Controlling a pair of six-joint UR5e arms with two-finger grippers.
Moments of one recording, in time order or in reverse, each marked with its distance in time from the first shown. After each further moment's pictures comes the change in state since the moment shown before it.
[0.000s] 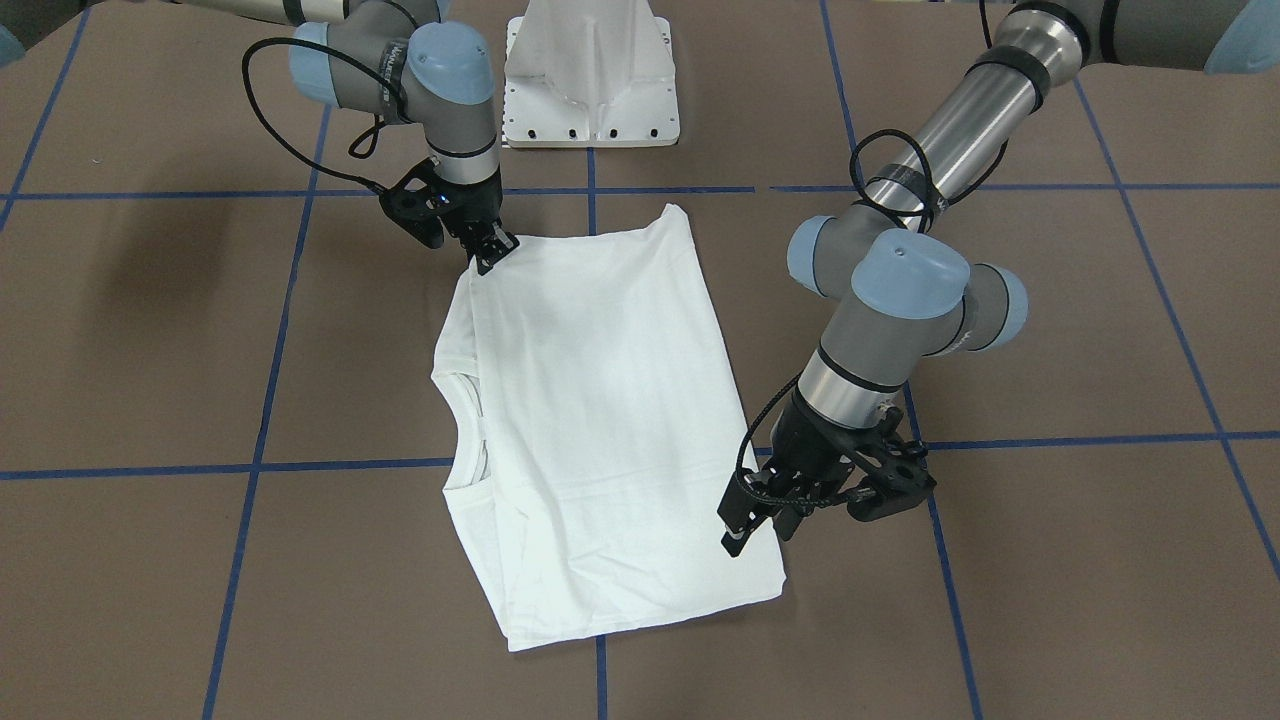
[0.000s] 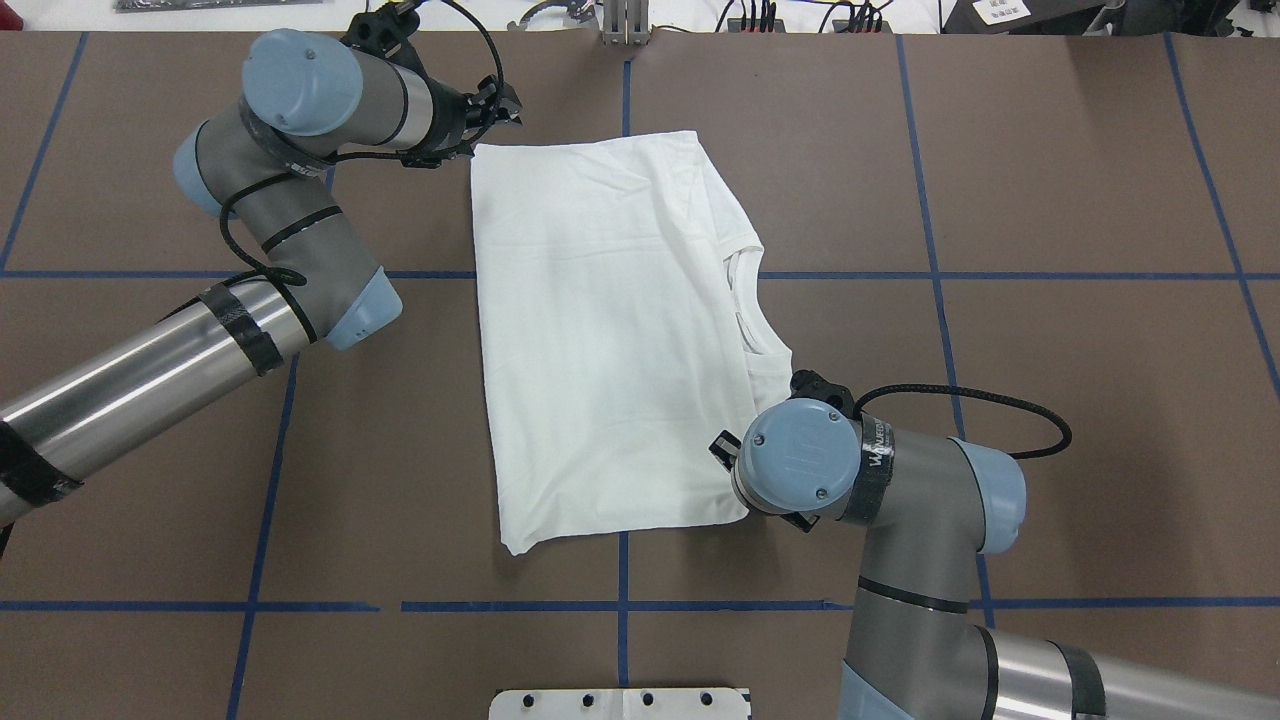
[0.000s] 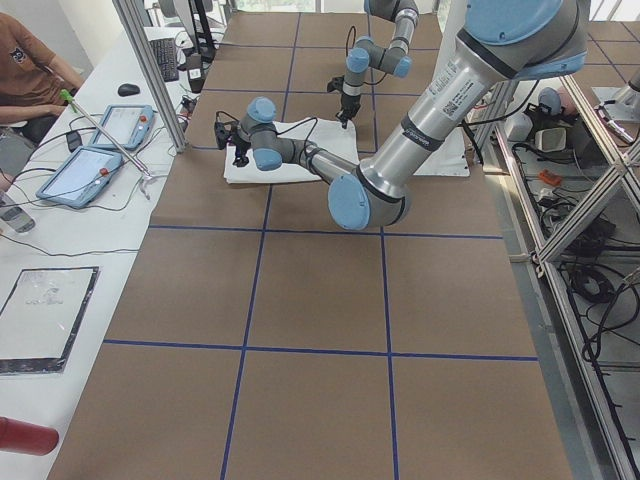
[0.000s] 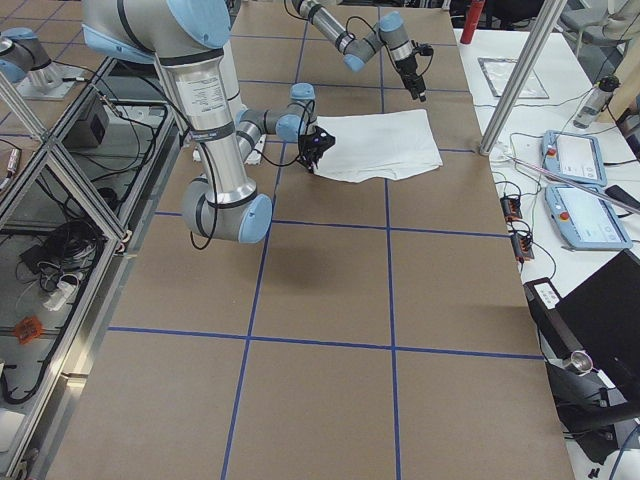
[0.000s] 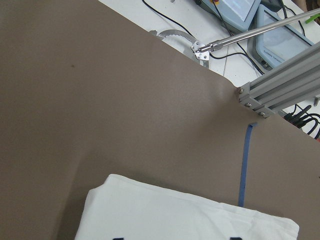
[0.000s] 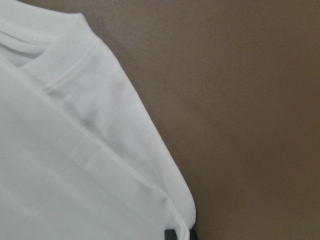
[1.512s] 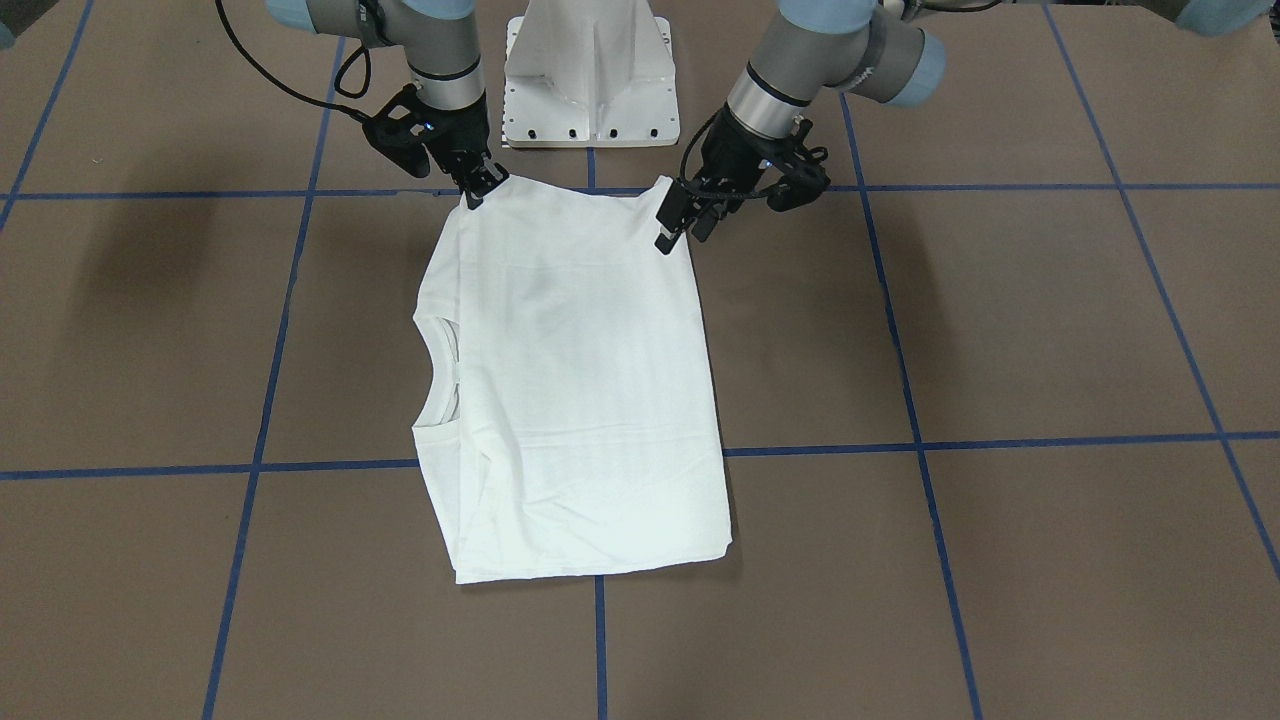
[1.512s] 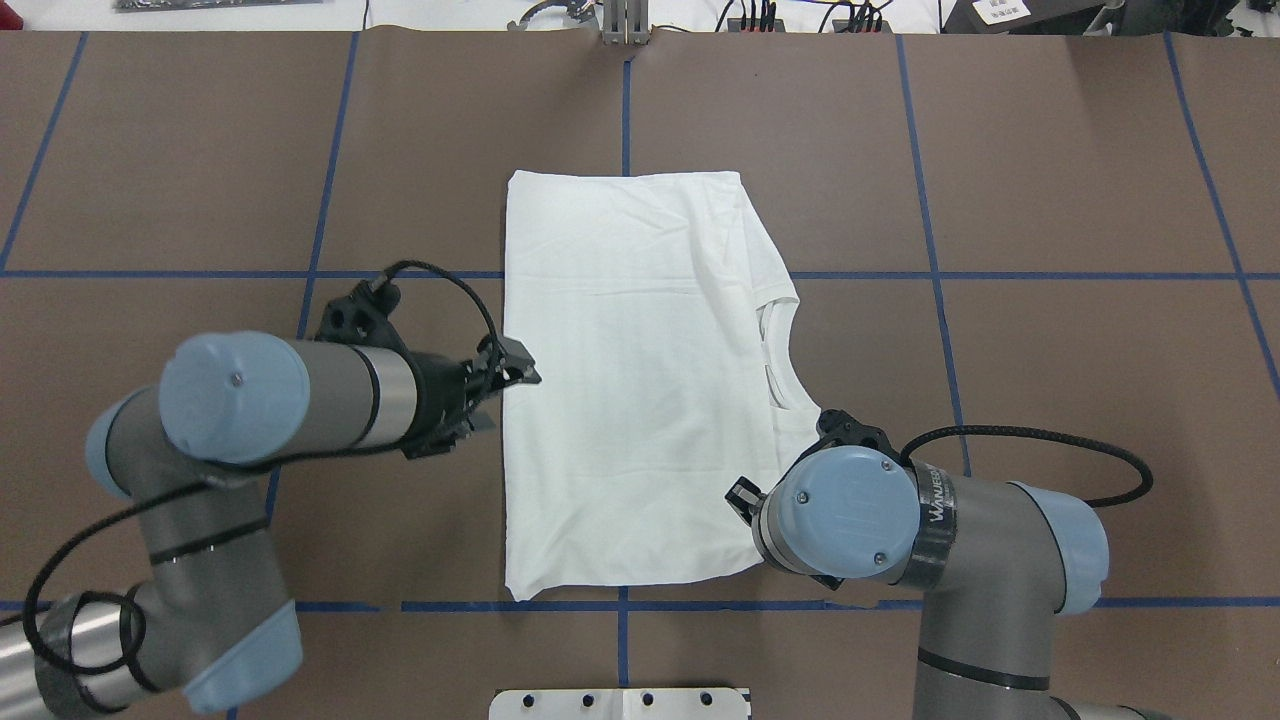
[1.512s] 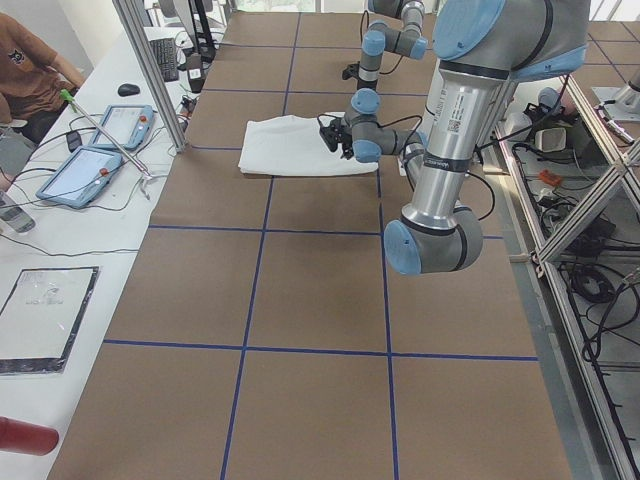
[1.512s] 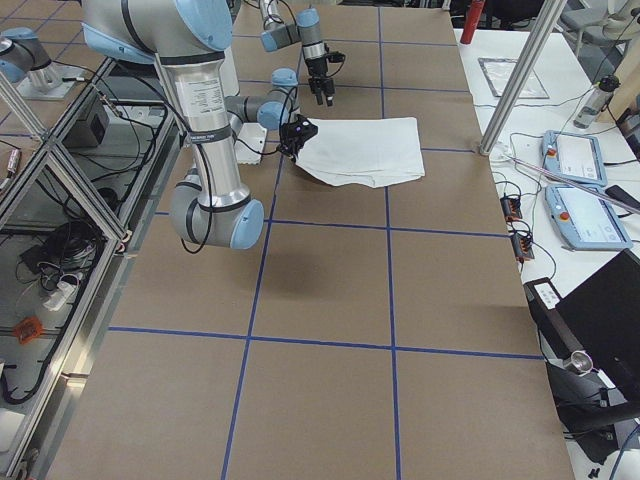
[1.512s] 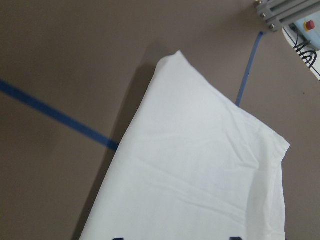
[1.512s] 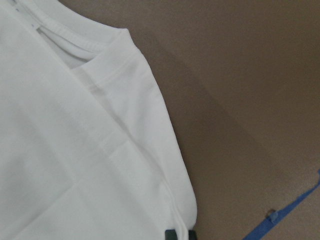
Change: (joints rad) left arm 0.492 0.420 -0.805 0.402 0.165 -0.516; right arm -0.075 -0.073 0.216 -0.118 0.008 0.047
